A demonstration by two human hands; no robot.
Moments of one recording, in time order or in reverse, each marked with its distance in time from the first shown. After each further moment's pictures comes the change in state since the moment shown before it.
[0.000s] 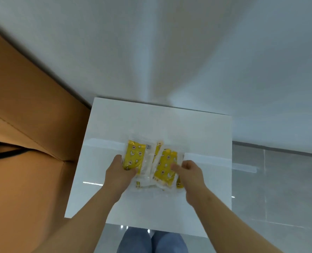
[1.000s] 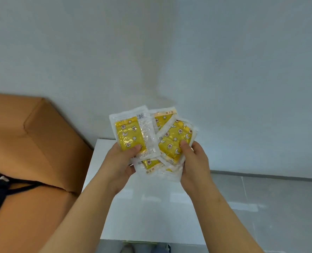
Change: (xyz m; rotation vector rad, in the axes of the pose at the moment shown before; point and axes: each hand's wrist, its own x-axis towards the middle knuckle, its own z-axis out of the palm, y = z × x) left_hand -0.144 0.141 -0.044 -0.755 -0.251 0.255; right_hand -0.149 -0.106 -0.068 0.685 -0.194 -0.395
